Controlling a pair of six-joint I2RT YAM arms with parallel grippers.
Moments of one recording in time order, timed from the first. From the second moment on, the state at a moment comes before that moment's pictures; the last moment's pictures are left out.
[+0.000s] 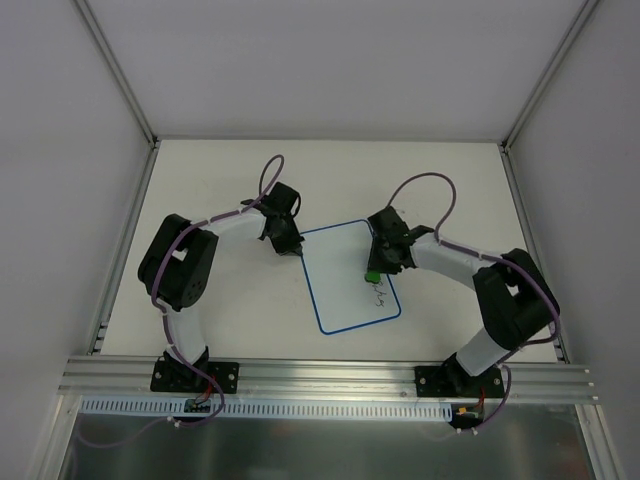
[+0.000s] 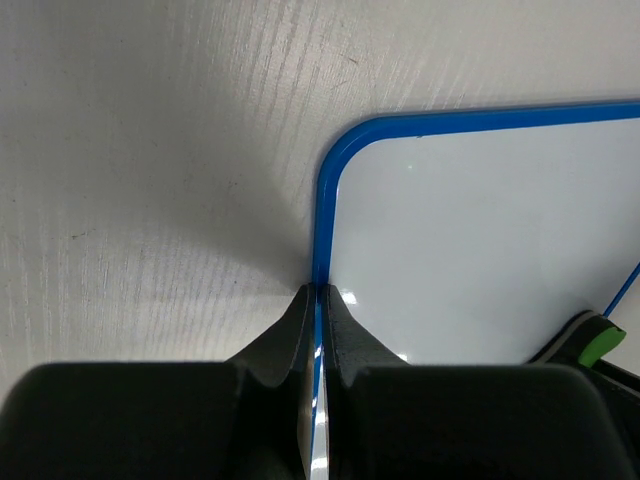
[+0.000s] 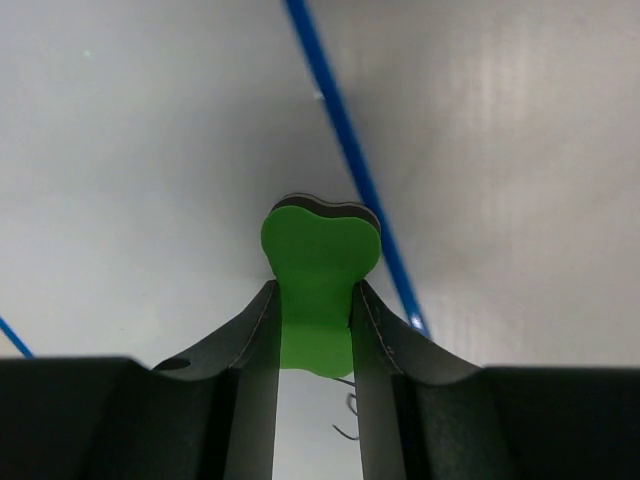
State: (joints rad) left arm -0.50 1.87 1.17 -0.45 0.05 -0.89; right arm 0.62 1.64 0.94 -0.43 0.15 0.68
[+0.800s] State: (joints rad) left arm -0.48 1.87 1.17 -0.45 0.07 -0.89; right arm 0.87 1.83 1.18 -0.55 0.13 0.71
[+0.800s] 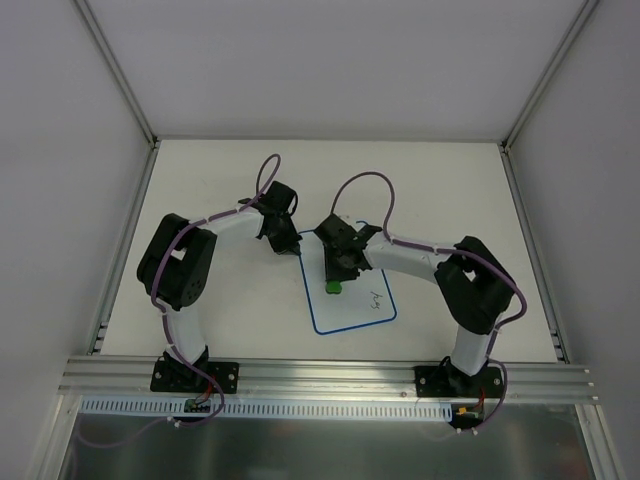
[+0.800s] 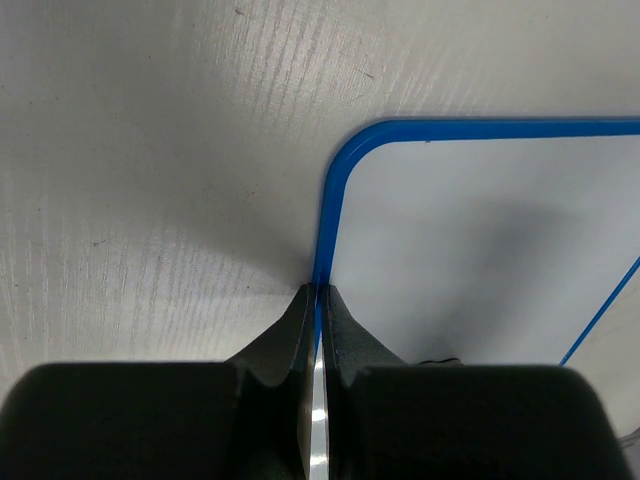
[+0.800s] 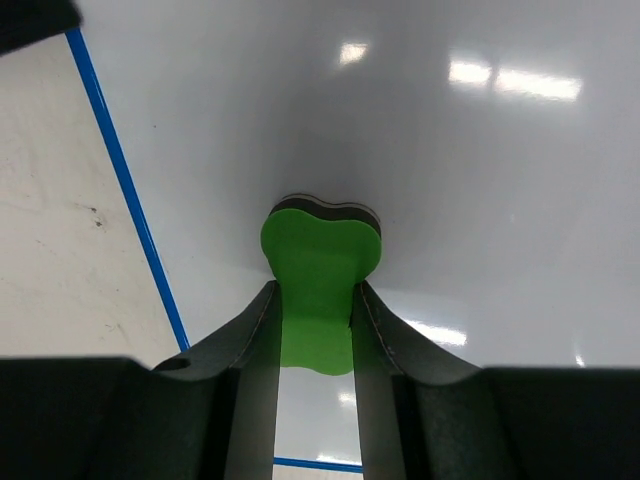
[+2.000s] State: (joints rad) left arm -0.46 1.87 1.16 -0.44 0.10 -0.89; right arm 0.97 1.86 1.24 -0.60 0.13 0.72
